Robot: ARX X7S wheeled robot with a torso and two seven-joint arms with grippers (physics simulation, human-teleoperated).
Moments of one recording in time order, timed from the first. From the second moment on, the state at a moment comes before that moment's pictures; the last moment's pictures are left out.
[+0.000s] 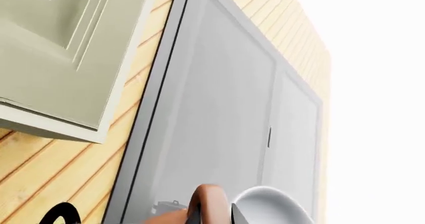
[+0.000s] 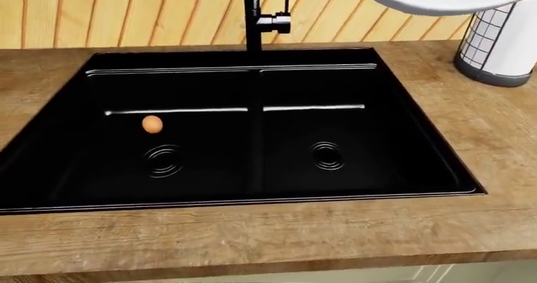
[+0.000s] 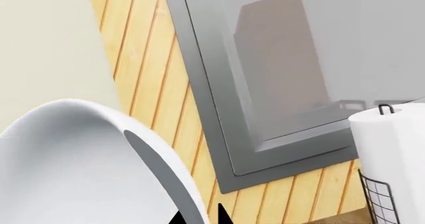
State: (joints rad) left arm -1.53 -0.77 0.17 0.58 -2.11 -0.48 -0.87; right arm 1.54 0.79 -0.17 -0.39 2.01 0.87 1.31
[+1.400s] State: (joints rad) left arm -1.35 -0.90 0.18 0.47 -1.99 -0.53 -0.82; right arm 1.23 1.15 0.03 -0.52 2.17 0.81 1.40
